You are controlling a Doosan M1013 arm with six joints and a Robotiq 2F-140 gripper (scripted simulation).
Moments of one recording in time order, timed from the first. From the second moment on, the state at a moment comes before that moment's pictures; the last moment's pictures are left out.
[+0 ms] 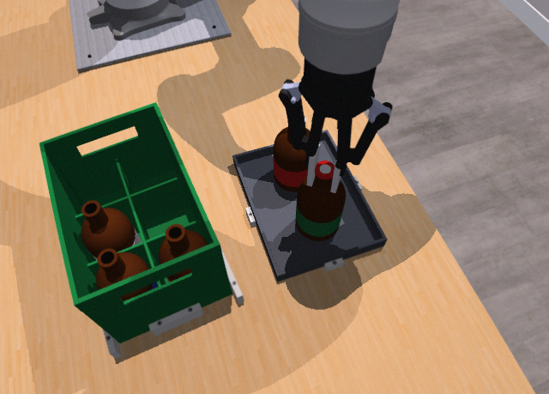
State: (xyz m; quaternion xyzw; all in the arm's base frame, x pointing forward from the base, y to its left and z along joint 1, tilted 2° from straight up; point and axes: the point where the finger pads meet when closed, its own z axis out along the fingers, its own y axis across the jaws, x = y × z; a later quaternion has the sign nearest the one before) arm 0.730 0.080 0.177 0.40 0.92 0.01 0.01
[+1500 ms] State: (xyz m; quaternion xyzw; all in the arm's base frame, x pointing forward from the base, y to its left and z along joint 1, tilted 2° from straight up) arm 0.730 0.080 0.168 0.40 0.92 0.01 0.01
